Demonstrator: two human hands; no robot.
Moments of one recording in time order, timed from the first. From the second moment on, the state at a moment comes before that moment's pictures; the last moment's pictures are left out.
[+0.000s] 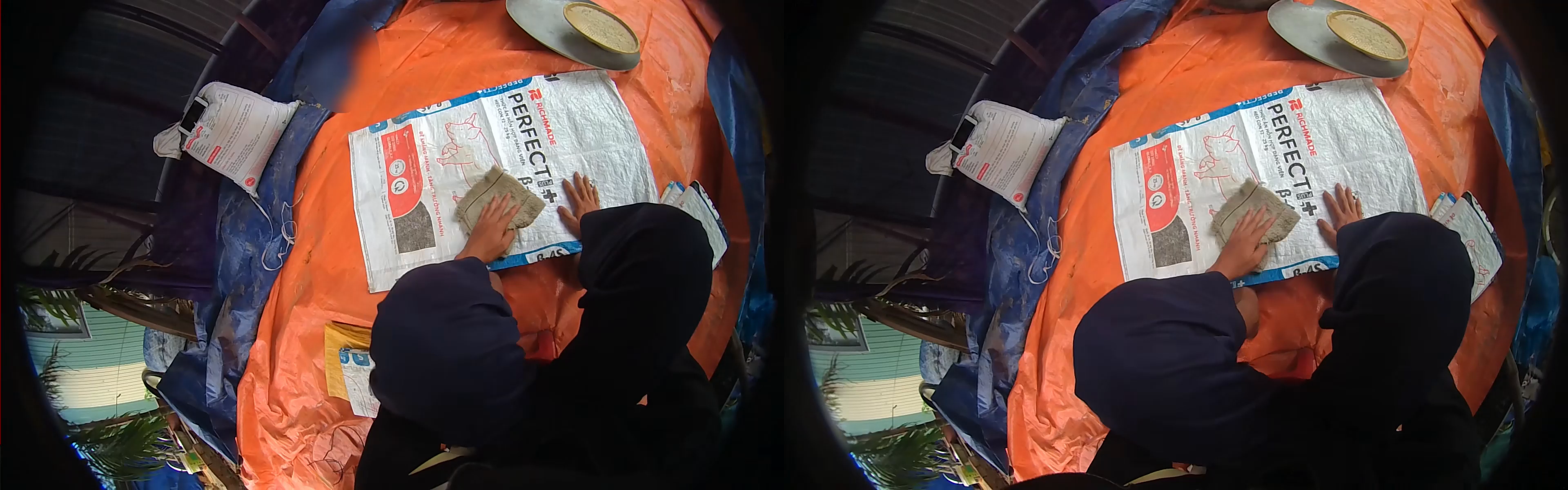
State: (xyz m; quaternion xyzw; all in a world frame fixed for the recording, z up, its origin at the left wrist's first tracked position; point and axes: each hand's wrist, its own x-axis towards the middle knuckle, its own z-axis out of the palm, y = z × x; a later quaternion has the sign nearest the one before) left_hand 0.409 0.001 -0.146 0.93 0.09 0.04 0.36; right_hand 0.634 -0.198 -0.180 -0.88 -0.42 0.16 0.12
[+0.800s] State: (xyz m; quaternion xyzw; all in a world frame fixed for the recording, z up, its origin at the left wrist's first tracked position) left_hand 0.258 0.124 -0.219 0.81 0.58 0.06 0.04; right_hand 0.634 -0.196 -0.197 -0.89 -0.42 0.10 0.16
